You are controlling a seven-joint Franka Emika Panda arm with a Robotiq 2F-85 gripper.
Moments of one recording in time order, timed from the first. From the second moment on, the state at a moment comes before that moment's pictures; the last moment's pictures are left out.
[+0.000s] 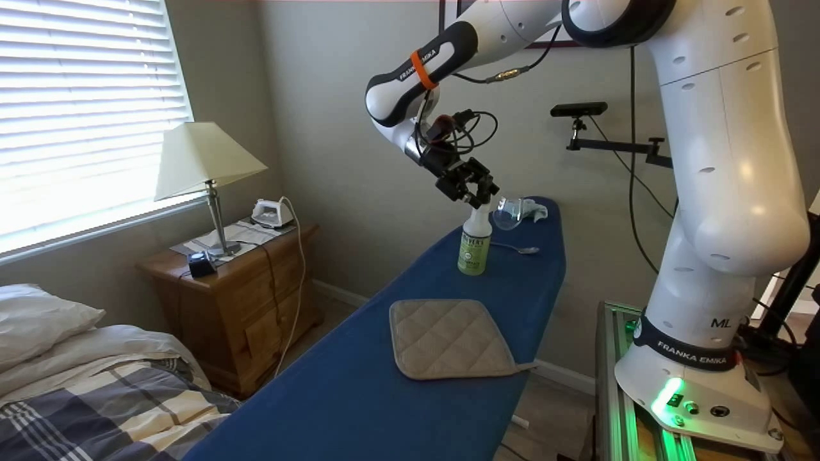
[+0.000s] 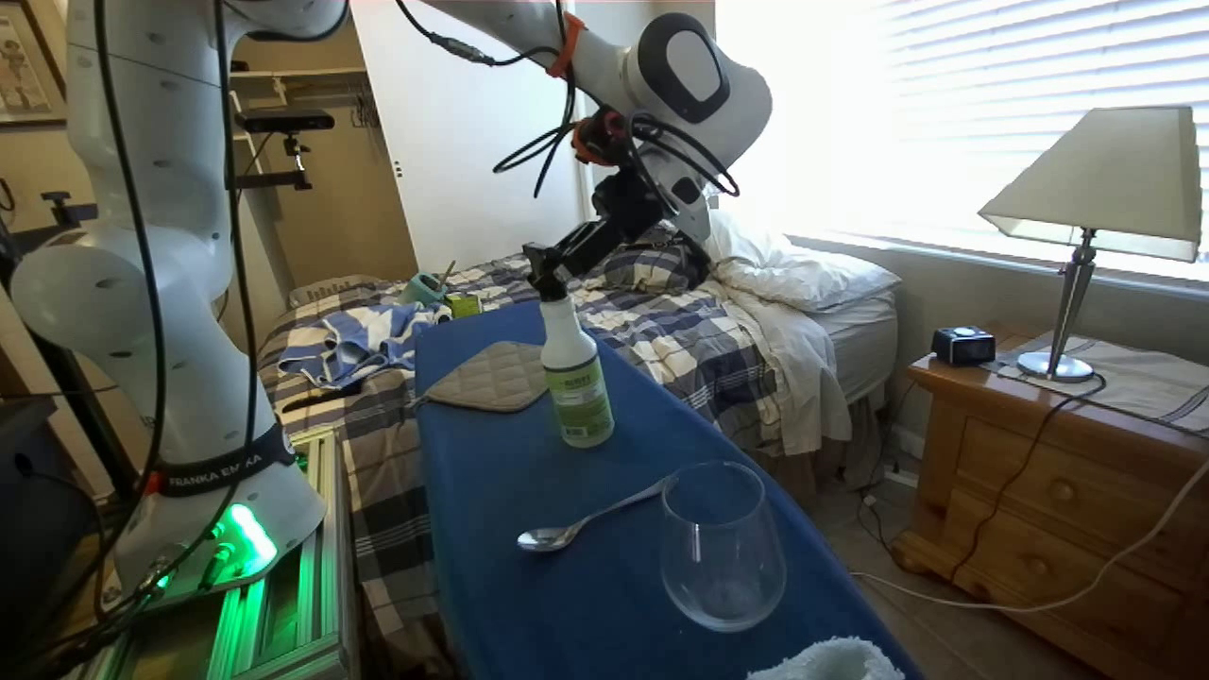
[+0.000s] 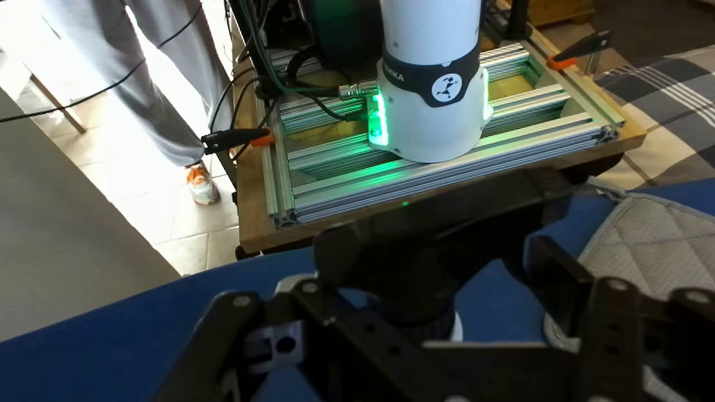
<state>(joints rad) -0.13 0.38 -0.13 -1.70 -0.11 1.06 0.04</state>
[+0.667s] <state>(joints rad) -0.13 0.39 -0.13 -1.69 -0.11 1.06 0.04</state>
